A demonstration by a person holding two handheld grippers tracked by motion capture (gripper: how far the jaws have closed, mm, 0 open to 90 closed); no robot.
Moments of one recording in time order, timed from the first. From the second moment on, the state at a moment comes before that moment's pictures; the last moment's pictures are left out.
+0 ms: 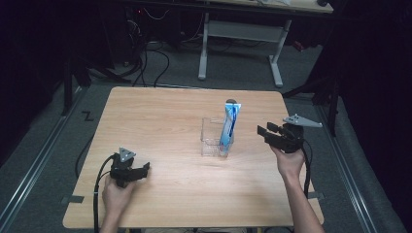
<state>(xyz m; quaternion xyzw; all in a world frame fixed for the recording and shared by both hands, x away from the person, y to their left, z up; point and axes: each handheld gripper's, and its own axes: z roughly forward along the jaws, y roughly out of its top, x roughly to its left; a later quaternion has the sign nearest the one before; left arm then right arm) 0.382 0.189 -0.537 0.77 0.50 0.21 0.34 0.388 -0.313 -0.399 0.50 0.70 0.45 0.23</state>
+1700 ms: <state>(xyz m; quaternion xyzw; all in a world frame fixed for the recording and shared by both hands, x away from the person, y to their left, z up) 0.382 0.189 -0.537 0.77 0.50 0.21 0.34 0.359 -0.352 -0.432 0.54 0.68 0.44 0.24</state>
